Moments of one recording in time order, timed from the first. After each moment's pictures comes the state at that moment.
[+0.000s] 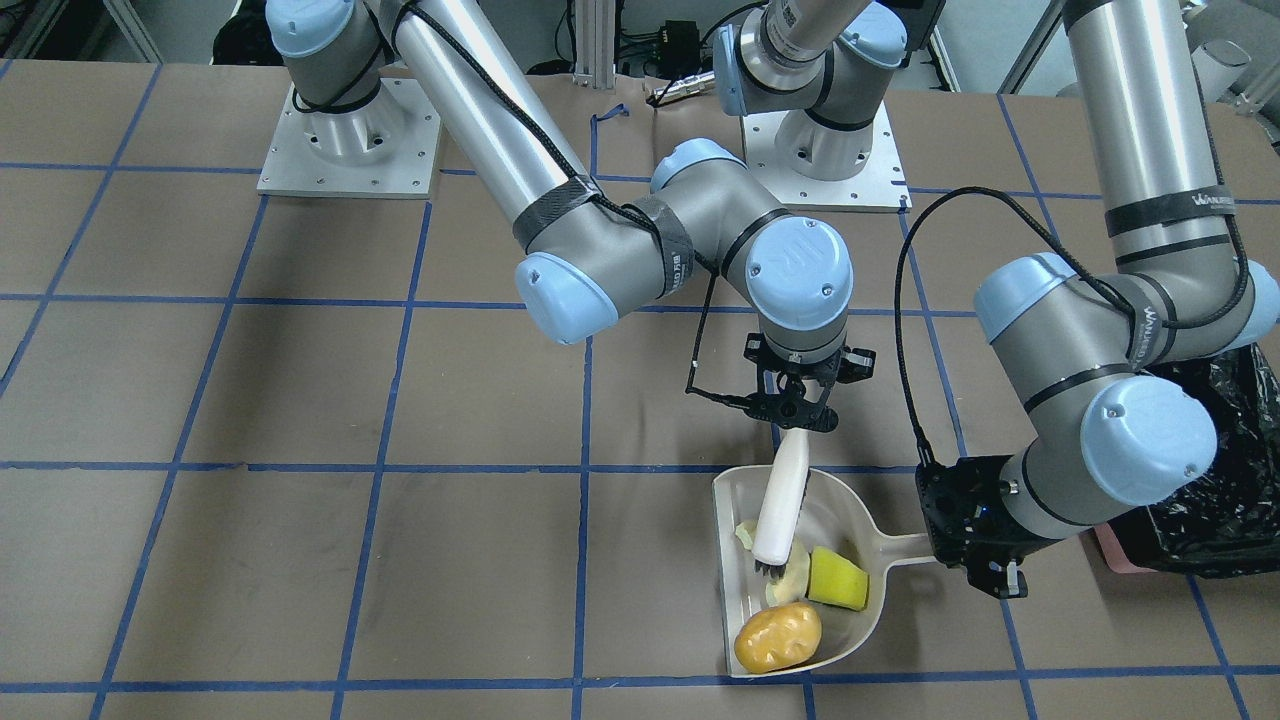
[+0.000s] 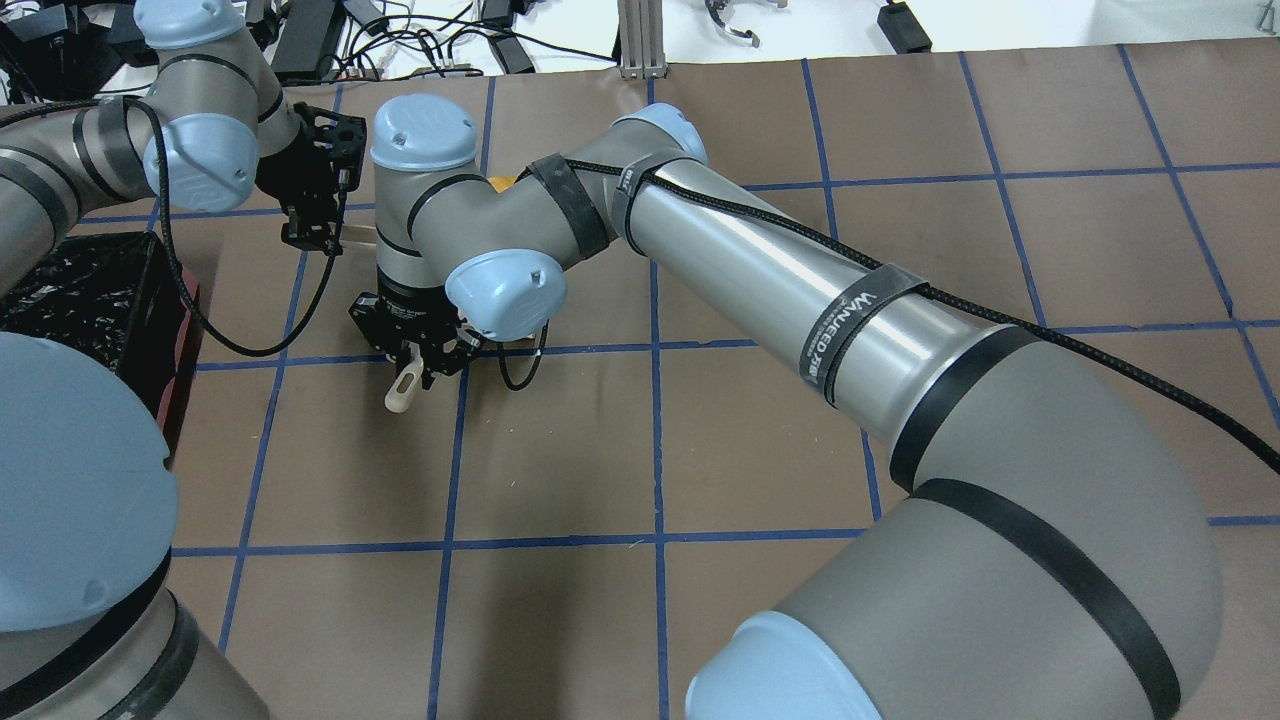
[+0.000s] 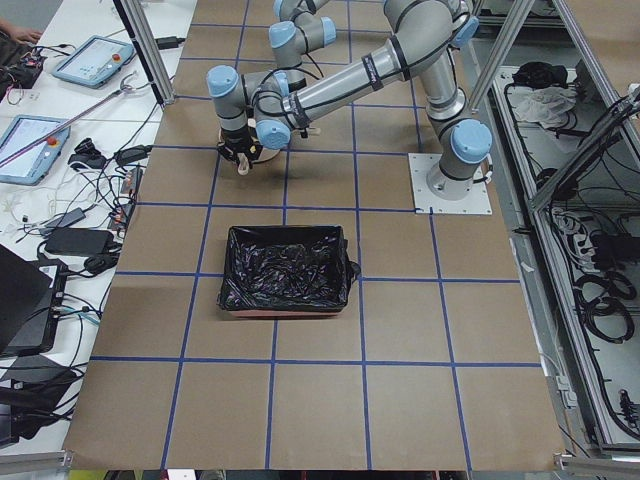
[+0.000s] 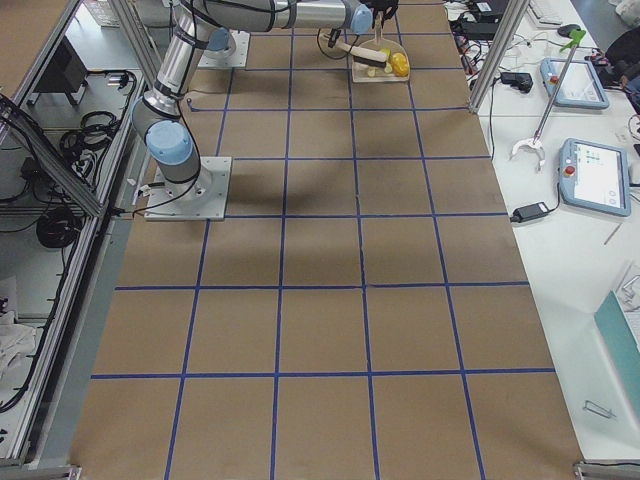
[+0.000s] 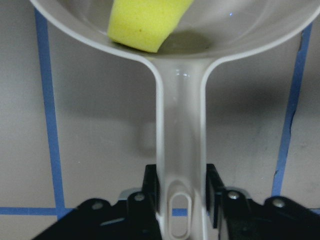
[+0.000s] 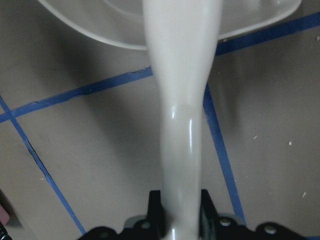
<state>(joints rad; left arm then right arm) -1.37 -2.10 -1.48 -1.15 1.62 1.72 2.19 -0.86 1.18 -1.90 -1.18 0.92</state>
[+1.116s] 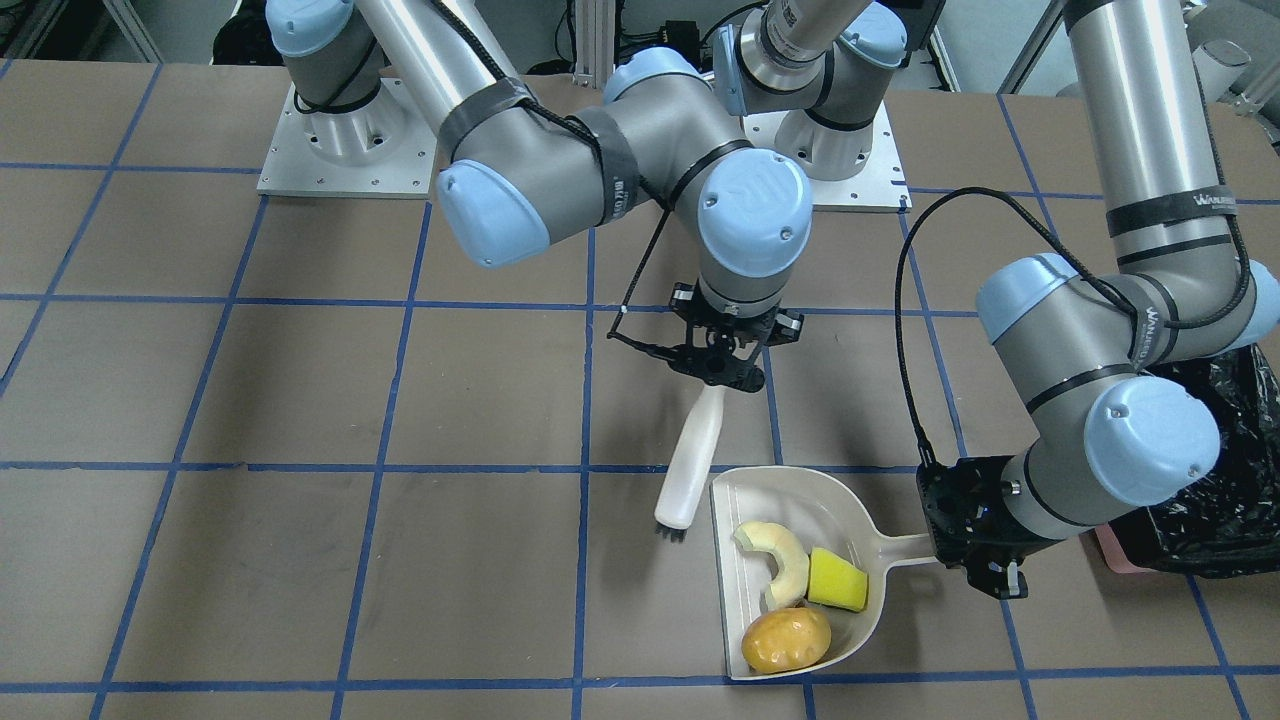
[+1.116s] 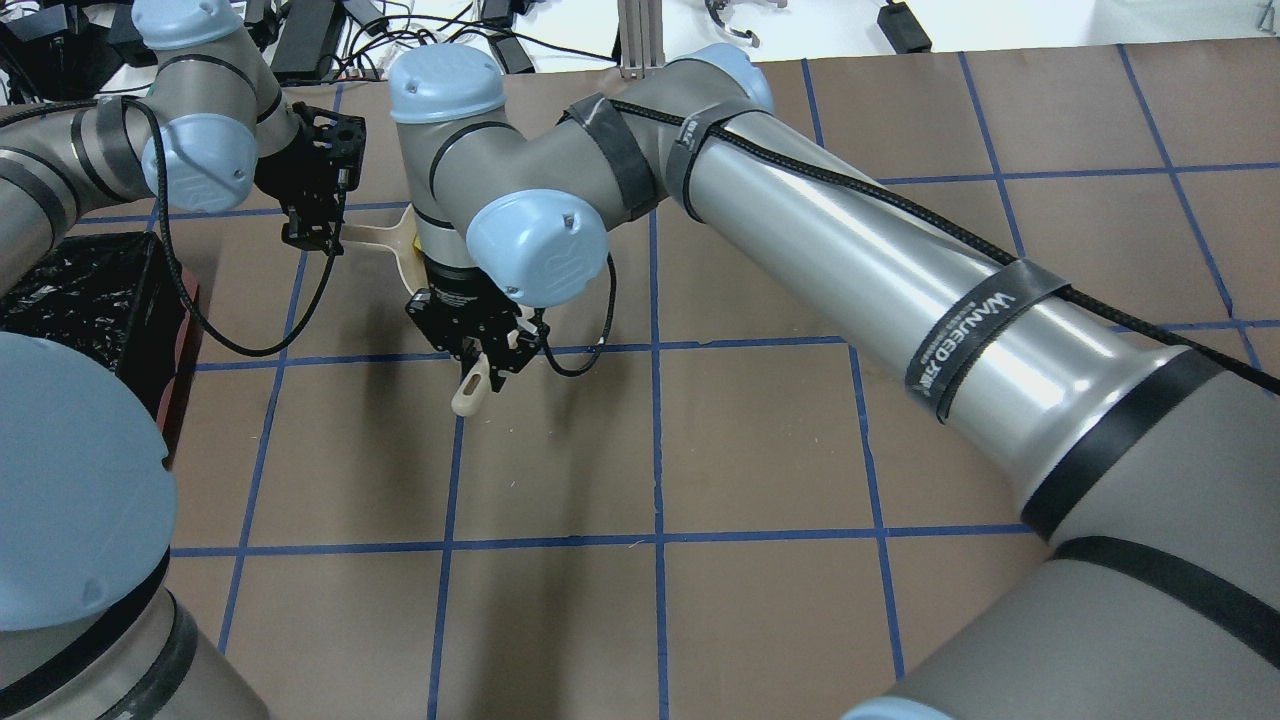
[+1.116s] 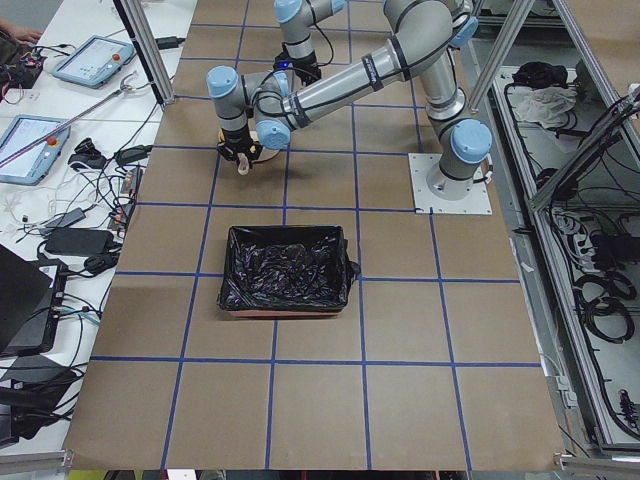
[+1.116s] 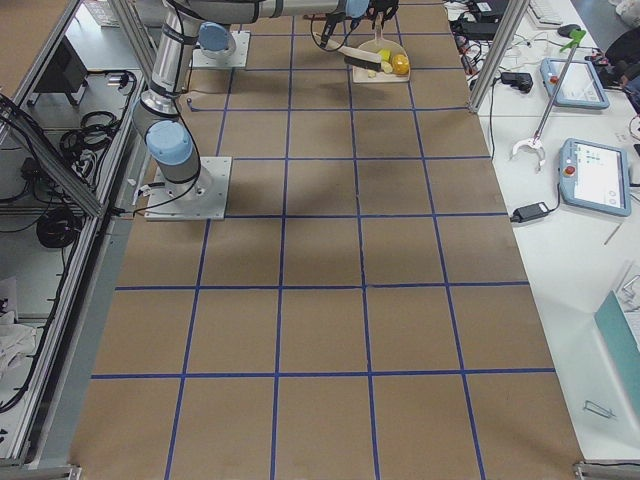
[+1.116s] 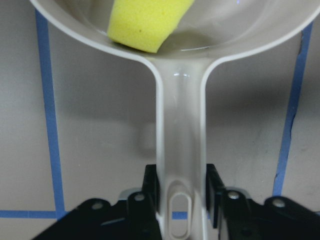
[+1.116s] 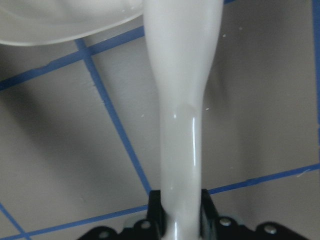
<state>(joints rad) -1.37 -2.10 -1.48 -1.15 1.60 1.72 2.12 -1.02 1.27 -1.65 -1.32 0.85</state>
